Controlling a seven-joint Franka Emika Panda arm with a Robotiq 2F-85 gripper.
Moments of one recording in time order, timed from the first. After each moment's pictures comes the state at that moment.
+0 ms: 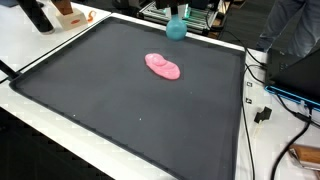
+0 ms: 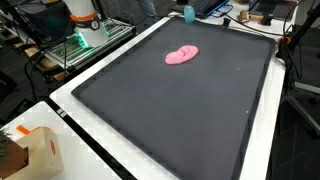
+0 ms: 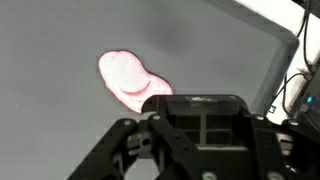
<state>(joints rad) 0.10 -0.02 0.11 -2.04 0.17 1.84 -0.27</state>
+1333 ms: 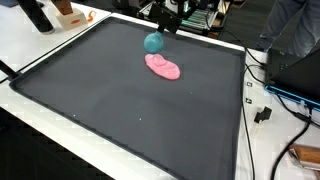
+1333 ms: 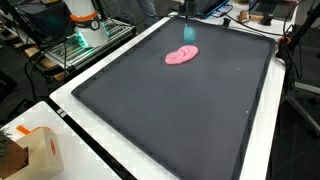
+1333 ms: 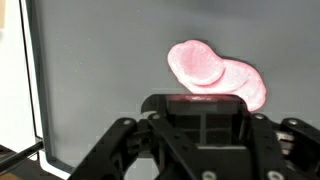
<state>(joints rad) 0.23 0.11 0.20 -2.04 -0.40 1.93 0.51</state>
